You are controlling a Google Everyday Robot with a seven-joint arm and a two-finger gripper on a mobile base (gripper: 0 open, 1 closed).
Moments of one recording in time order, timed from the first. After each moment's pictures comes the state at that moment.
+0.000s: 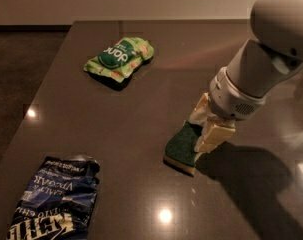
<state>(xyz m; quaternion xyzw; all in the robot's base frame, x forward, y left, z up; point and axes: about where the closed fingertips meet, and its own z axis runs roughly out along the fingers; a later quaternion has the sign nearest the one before) 0.438 -0.115 0.859 -0.70 0.69 0.11 0.14</state>
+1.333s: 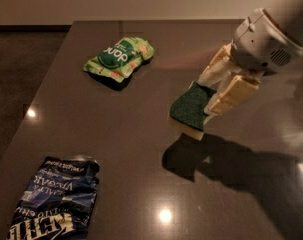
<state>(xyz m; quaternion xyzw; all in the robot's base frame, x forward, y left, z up) 0.451 -0.120 0.956 -0.70 0.67 0.14 0.21</state>
